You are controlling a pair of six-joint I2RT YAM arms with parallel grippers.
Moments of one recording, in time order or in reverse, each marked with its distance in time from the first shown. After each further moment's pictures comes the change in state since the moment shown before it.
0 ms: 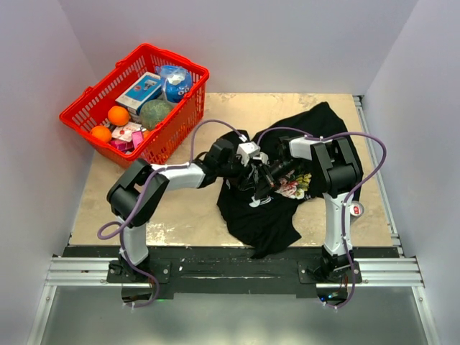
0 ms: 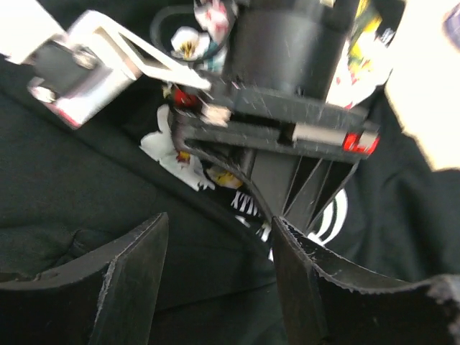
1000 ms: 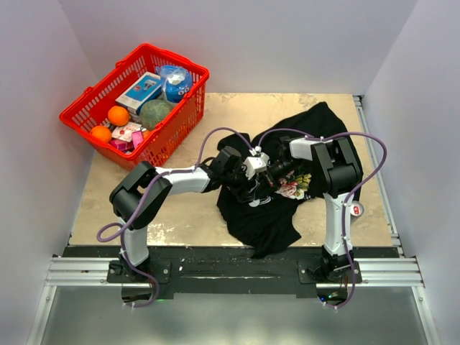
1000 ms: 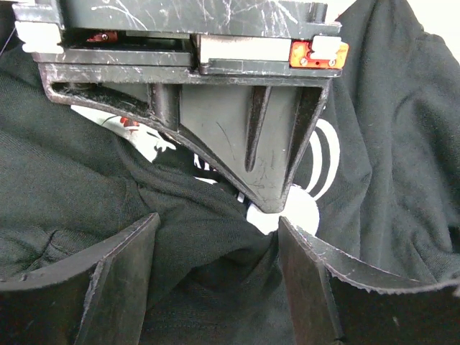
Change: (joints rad) left arm -0.079 -0.001 0.002 -0.171 -0.049 0.217; right arm -0.002 -0.002 -0.013 0.031 0.015 0.085
